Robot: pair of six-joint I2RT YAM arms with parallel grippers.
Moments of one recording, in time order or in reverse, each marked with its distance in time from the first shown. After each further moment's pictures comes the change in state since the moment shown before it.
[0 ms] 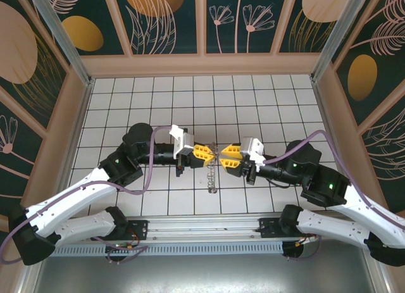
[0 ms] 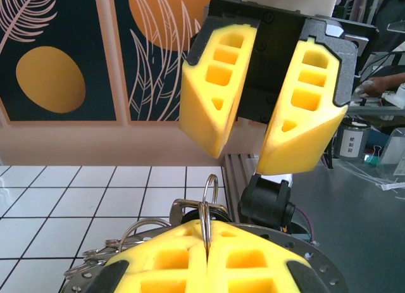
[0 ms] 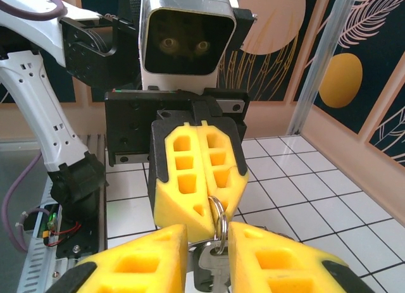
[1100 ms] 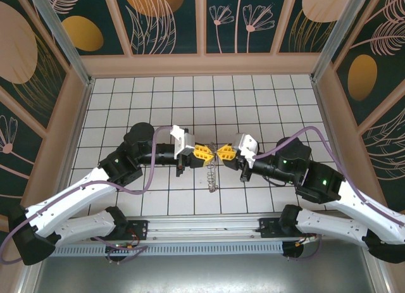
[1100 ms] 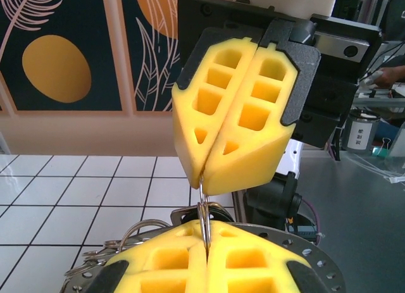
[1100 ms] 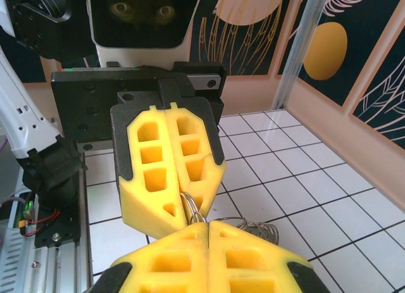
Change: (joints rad) left arm 0.000 0.000 0.009 -0.046 -0.023 0.027; right arm 0.004 0.053 0.024 -0.044 0.086 0.001
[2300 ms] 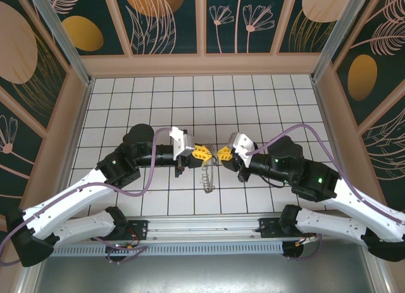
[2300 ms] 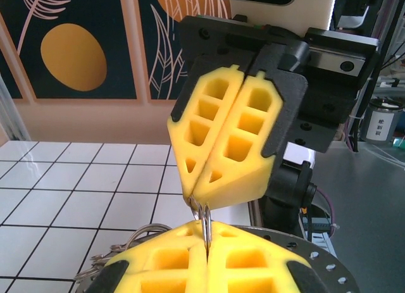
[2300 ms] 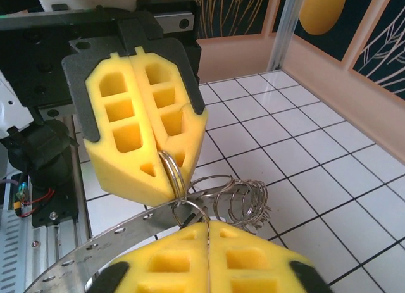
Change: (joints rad) left arm -0.001 -0.026 0.000 -0.060 -0.064 0.035; right arm 0.003 0.024 0.002 -0.080 0.043 0.054
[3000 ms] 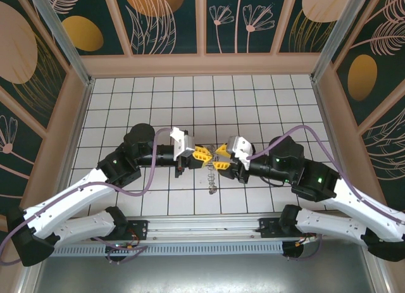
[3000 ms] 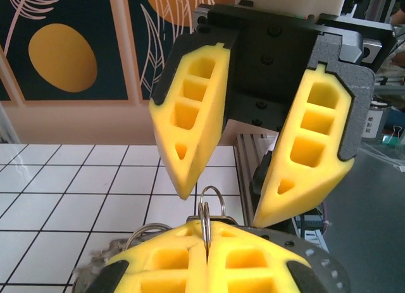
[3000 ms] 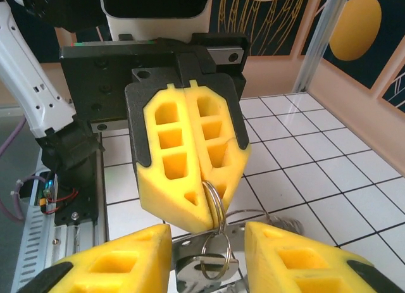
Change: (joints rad) left arm 0.000 0.011 0.000 -0.002 0.040 0.008; right arm 0.000 0.011 0.001 0.046 -0.101 -0.056
